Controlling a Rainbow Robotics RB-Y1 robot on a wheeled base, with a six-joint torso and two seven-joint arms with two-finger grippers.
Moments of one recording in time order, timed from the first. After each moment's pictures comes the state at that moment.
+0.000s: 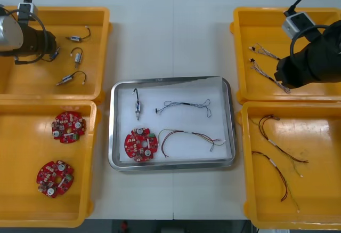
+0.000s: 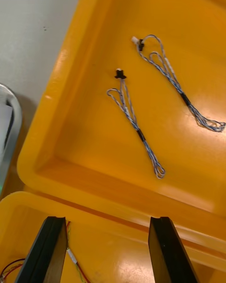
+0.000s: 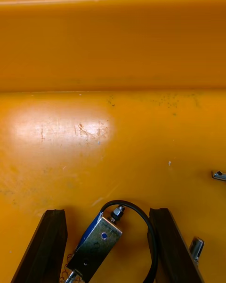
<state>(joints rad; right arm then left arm) -0.52 -0.48 -0.12 -2.11 -0.46 1.92 1.64 -0.95 0.74 -0.35 -0.66 0.87 0.66 -1.65</state>
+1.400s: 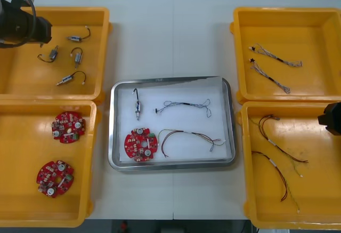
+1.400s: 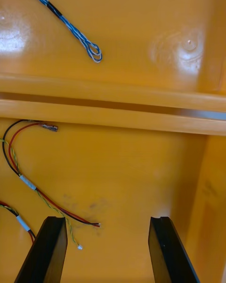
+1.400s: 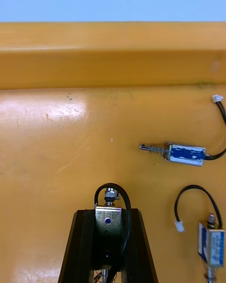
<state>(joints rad) -0.16 -0.44 -0.40 -2.28 -0.50 1.92 1.64 -0.94 0.79 -0.17 -0.88 0.86 1.05 -1.65</state>
